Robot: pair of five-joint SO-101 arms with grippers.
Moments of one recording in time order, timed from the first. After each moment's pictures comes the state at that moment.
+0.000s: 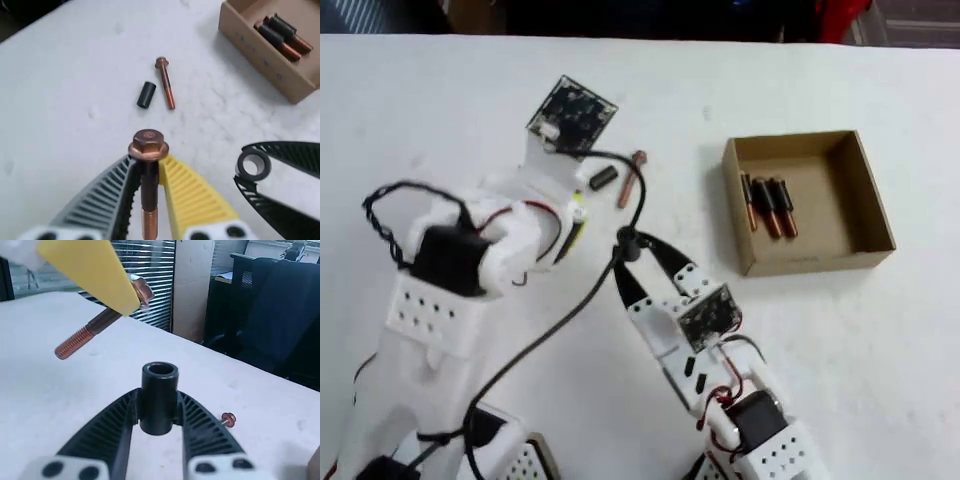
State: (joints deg) left arm 14.6 -36.5 16.3 74.9 -10.4; right arm -35.8 -102.3 96.4 18.5 6.0
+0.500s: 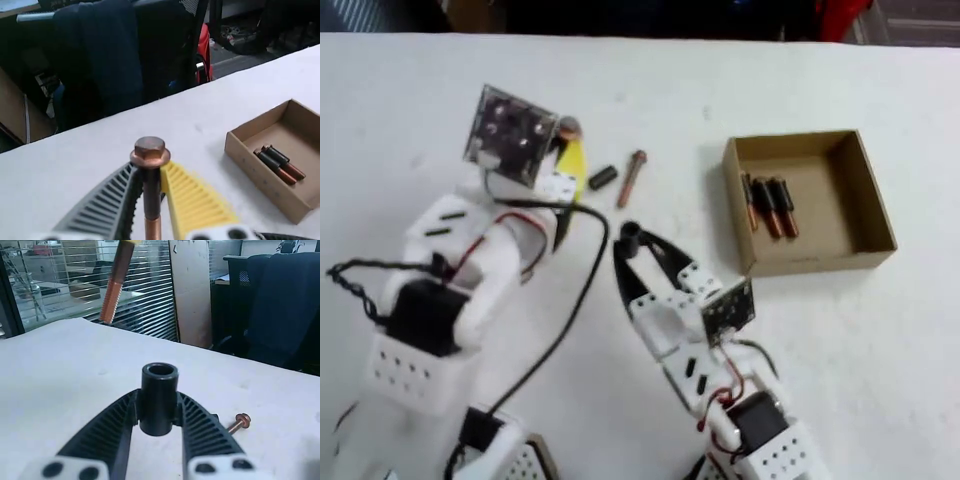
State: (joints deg) left arm 14.8 -49.5 26.4 52.4 -2.8; right arm -35.8 -102.3 96.4 17.0 -0.7
